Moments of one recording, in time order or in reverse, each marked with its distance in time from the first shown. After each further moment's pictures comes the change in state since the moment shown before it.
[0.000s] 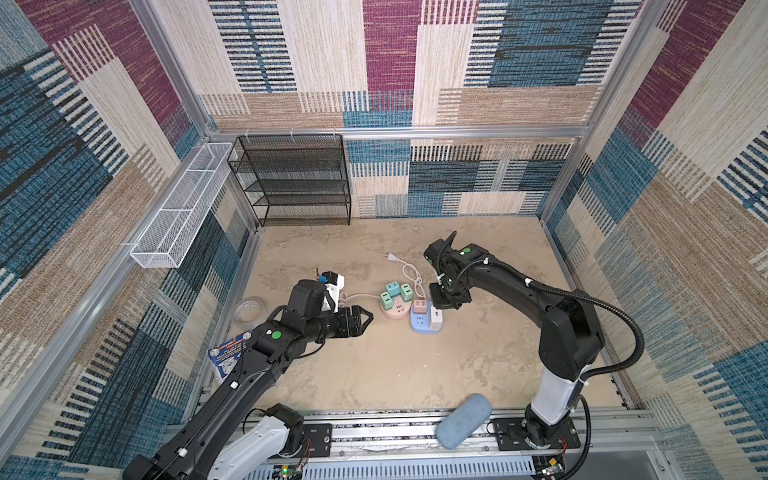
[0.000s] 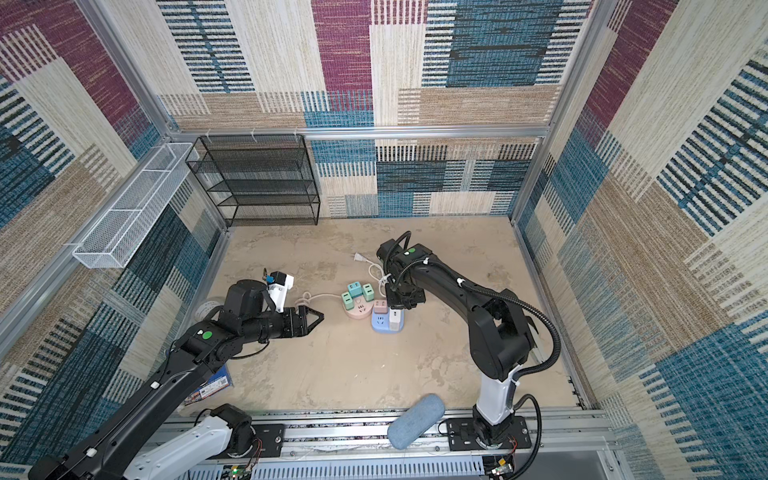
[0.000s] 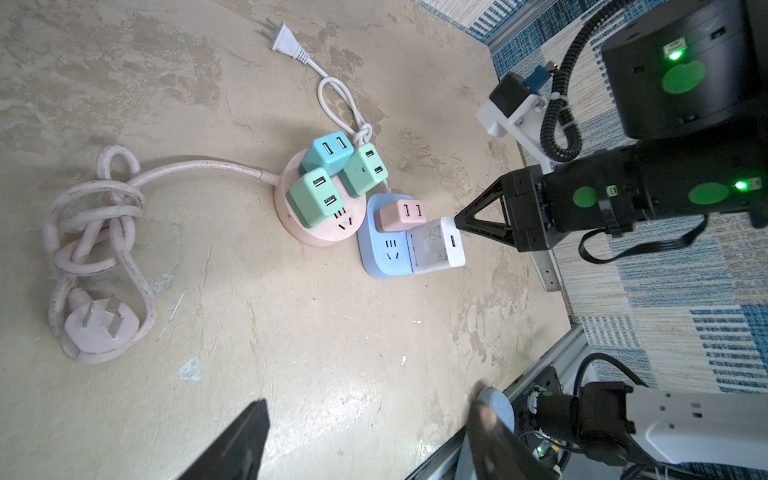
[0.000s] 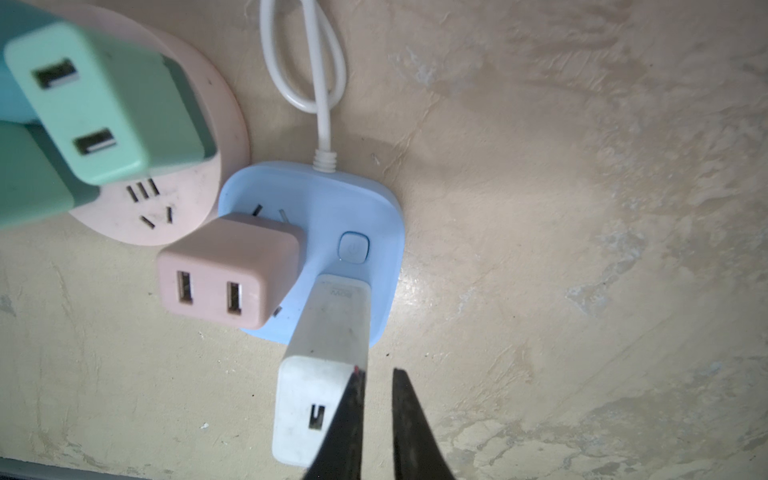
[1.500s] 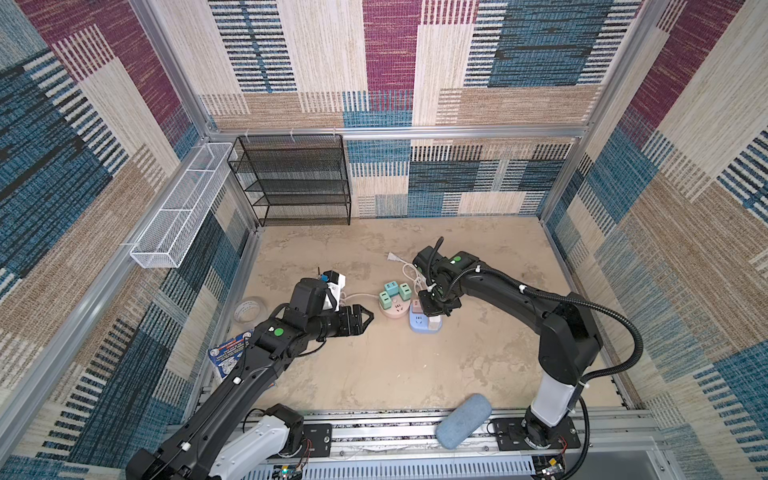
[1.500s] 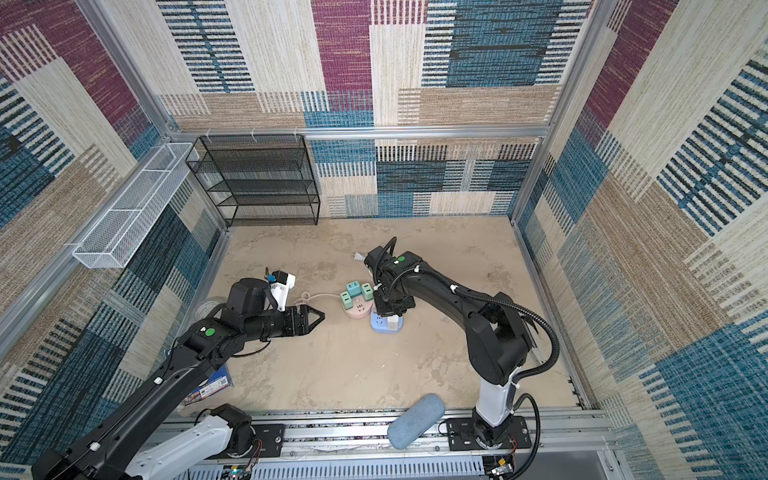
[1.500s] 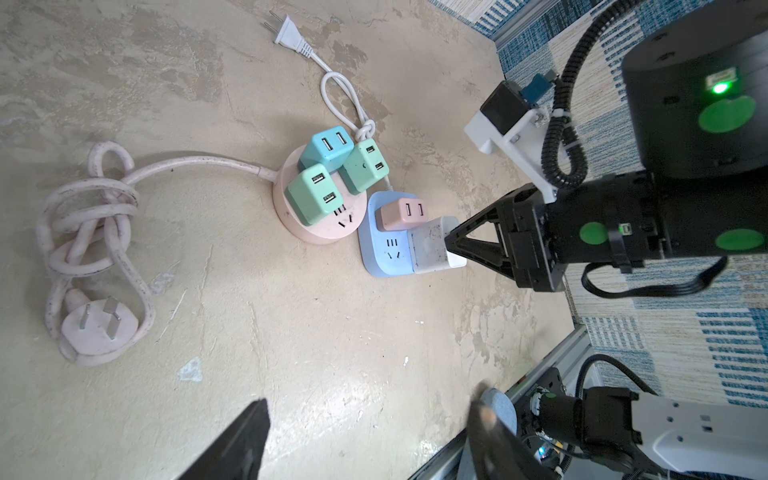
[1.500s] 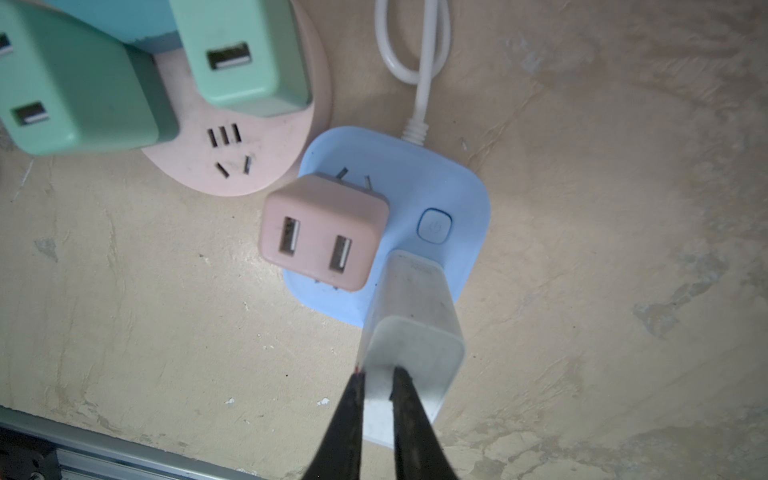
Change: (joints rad) left arm 0.000 0.023 0.008 0.000 -0.002 0.000; right arm 0.093 0.015 -0.020 0.039 -0.038 -0.018
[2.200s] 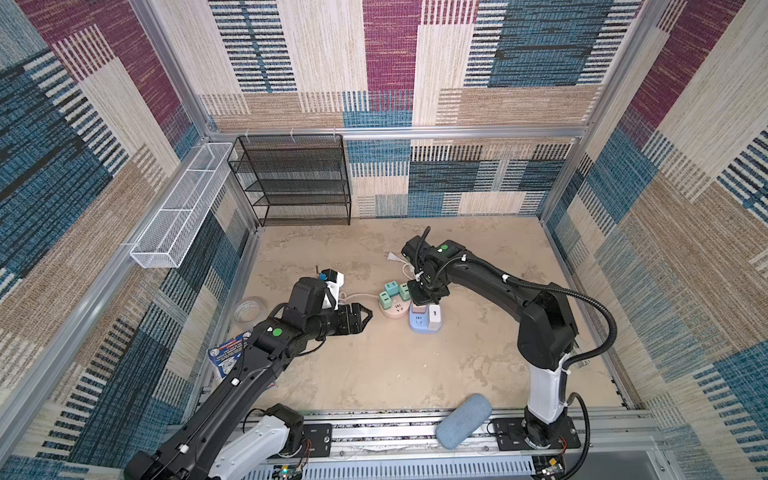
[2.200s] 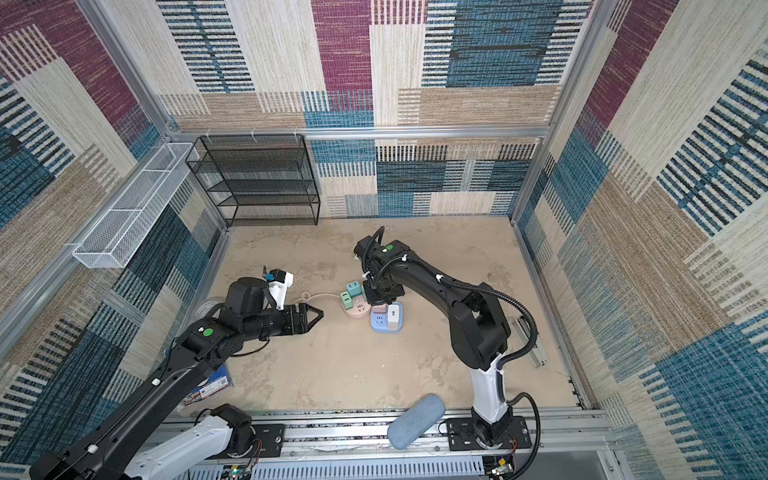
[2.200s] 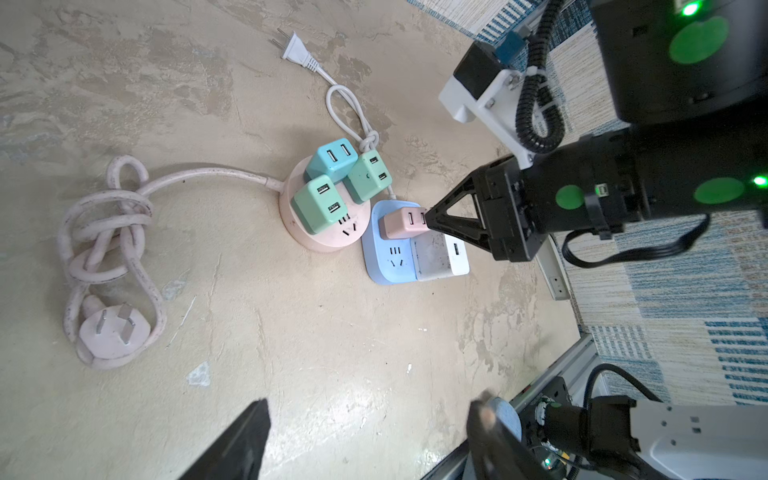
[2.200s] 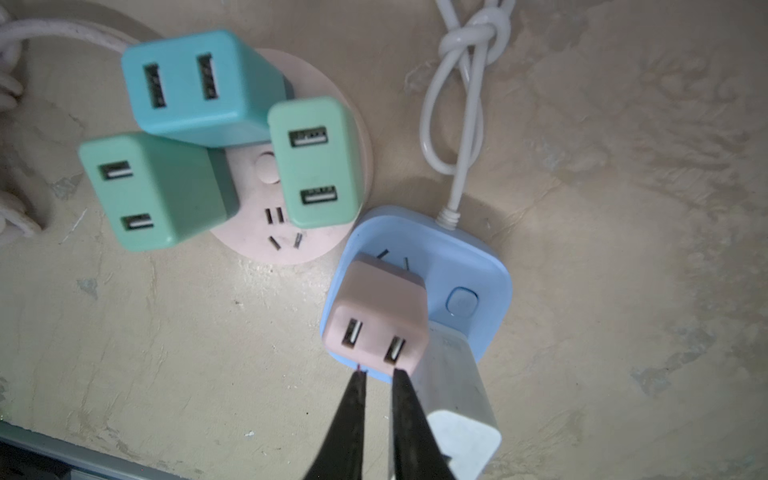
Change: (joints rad) left arm 0.000 -0.005 0.014 -0.007 -0.024 0.000; right arm -0.008 0.134 0.223 -0.032 0.015 -0.056
